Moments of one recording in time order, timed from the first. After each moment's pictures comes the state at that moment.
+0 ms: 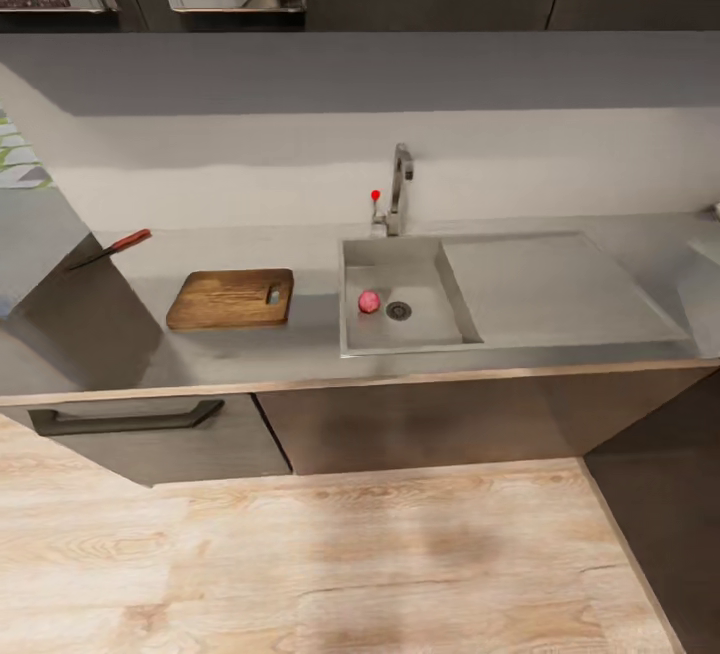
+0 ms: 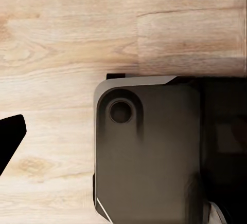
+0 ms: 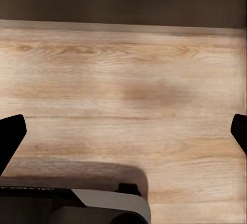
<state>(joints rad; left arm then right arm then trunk) 0.00 0.00 0.00 -0.40 0.01 -0.35 0.00 0.05 -0.04 0.33 -0.77 -0.08 -0.42 -0.29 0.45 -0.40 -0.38</state>
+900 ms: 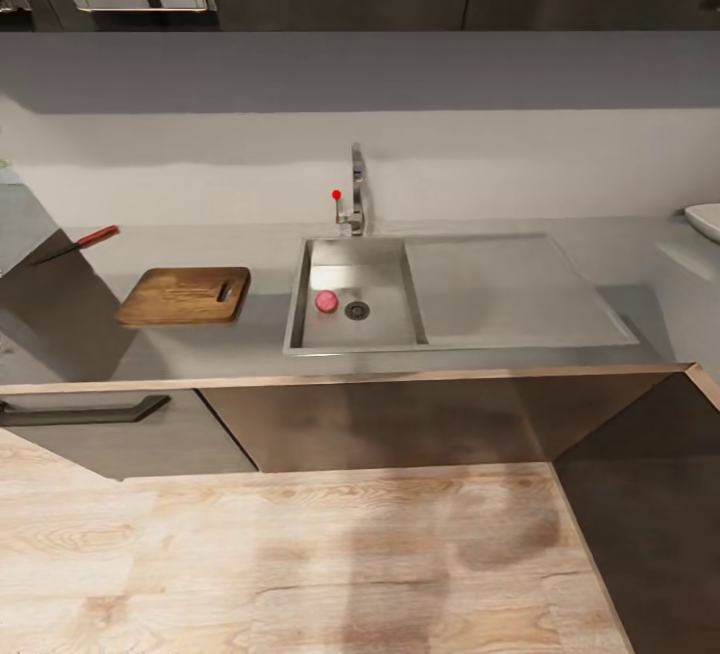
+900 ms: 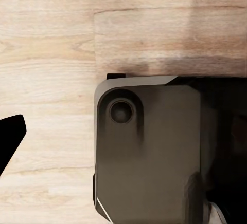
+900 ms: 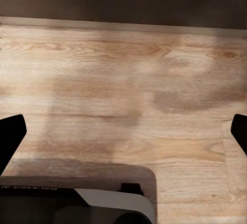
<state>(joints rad) 0.00 0.00 0.00 -0.40 0.01 -0.35 0.00 0.05 -0.03 0.33 -0.76 -0.08 -0.42 -0.29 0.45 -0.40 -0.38</state>
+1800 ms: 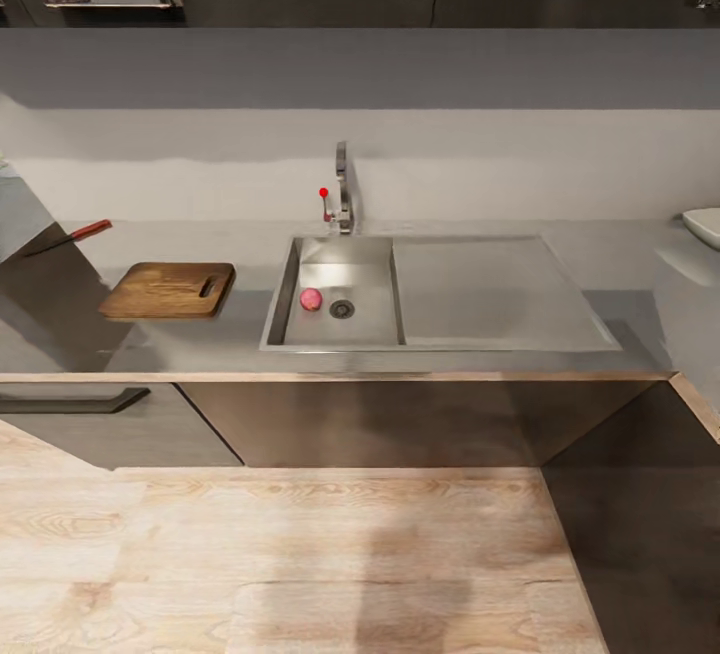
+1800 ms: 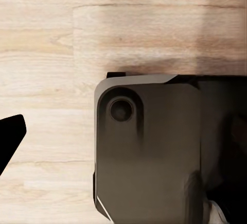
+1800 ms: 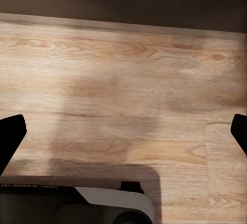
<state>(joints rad) 0.00 0.00 0.00 -0.40 0.01 -0.35 0.00 0.05 -0.03 0.33 -0.76 -0.08 -0.42 -0.29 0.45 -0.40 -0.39</state>
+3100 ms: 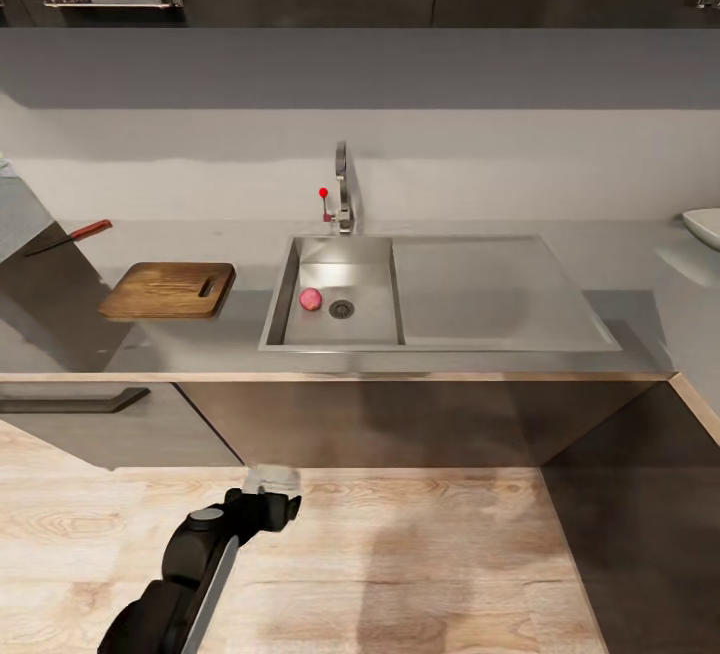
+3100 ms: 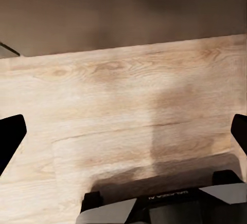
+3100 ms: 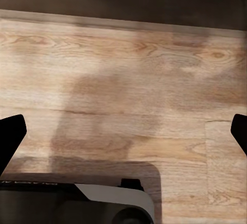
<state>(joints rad) -0.23 -0.05 -0.14 -1.50 0.00 0.84 0.00 0.05 -0.03 0.34 -0.75 -0.08 -0.42 -0.29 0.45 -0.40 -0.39</state>
